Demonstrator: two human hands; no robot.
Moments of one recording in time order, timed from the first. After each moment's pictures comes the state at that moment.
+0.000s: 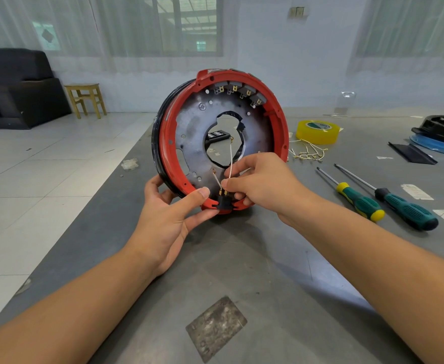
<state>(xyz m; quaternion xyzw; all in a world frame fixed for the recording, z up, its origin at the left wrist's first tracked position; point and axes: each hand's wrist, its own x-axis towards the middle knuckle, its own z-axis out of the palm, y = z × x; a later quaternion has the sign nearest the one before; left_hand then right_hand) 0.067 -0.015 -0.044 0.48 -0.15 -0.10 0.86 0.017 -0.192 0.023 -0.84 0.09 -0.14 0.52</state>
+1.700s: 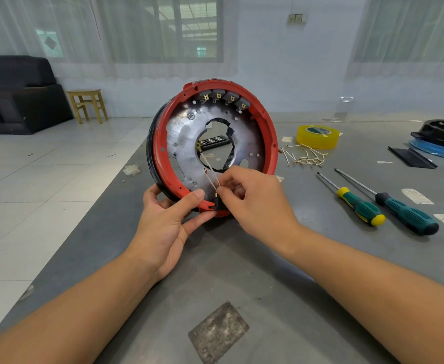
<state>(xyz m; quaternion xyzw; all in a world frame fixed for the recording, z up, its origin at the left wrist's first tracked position) 0.066 -0.016 -0.039 0.46 -0.11 -0.10 0.87 0.015 -0.183 -0.011 -0.88 -0.04 -0.35 0.30</state>
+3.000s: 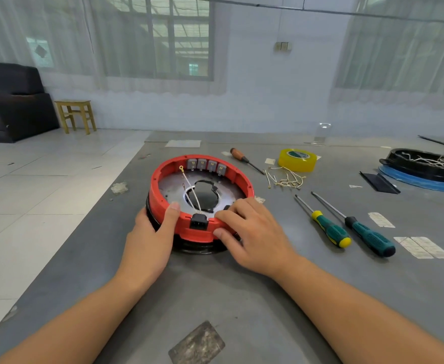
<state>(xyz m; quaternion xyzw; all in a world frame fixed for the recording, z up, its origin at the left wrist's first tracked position) 0.070 -0.008 -0.037 0.82 -0.08 0.05 0.56 -0.002 -0.226 -0.029 -0.92 -0.14 -0.37 0.06</state>
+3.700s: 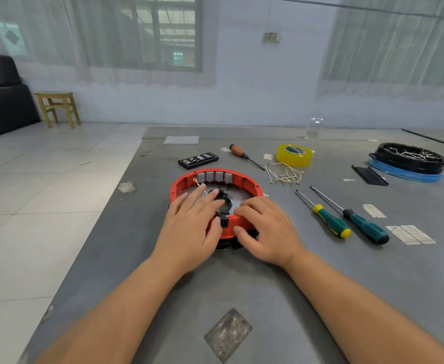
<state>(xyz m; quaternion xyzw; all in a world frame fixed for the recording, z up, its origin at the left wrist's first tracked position) 0.078 -0.016 -0.023 0.84 -0.43 0.23 0.24 -0.004 -0.220 -0.030 -0.93 -0.08 -0.35 0.08</state>
